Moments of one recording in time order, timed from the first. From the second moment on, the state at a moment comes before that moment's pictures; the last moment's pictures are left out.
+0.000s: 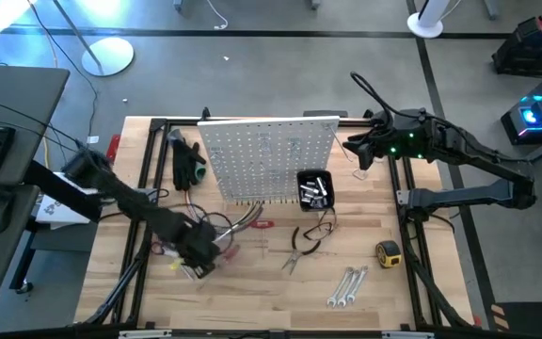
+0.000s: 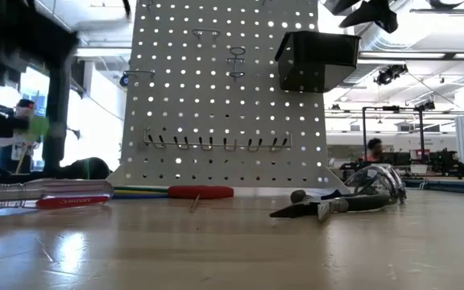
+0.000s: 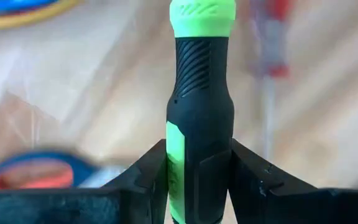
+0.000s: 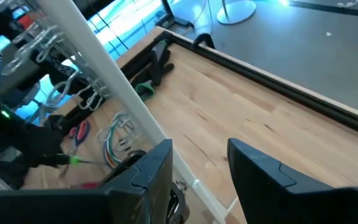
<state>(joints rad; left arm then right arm) -0.56 1.48 0.97 -0.93 0.10 -1.24 -0.27 0.92 1.17 -0.76 0.12 0.51</state>
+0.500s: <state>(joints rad) -0.63 1.06 1.20 -0.83 -0.14 -1.21 -0.27 0.92 1.17 -0.60 -0.01 0.49</state>
